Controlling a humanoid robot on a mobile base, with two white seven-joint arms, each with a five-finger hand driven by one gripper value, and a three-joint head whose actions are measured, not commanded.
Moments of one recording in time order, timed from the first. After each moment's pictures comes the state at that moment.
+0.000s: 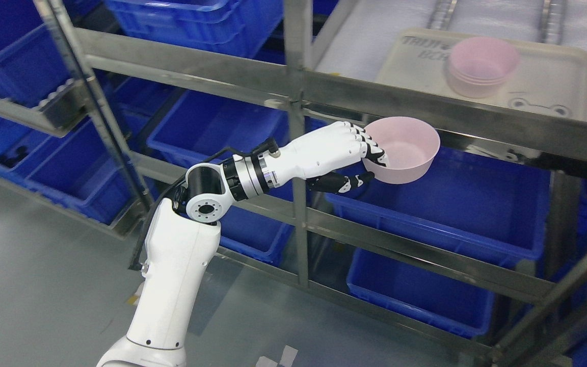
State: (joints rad) left arm -0.54 0.00 -0.20 -1.49 -0.57 -0.79 -0.71; right arm 0.00 0.00 0.20 0.00 0.13 -0.08 -0.05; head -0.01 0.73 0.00
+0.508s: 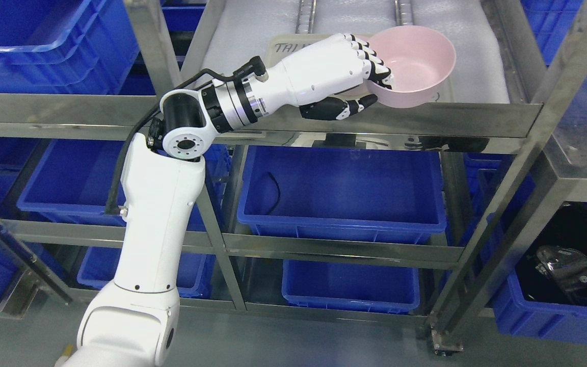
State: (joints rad) left arm -0.77 0.05 -0.15 -1.49 -0.60 -0.79 -0.74; right arm 0.00 0.00 0.20 0.00 0.13 -0.08 -0.05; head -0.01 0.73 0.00
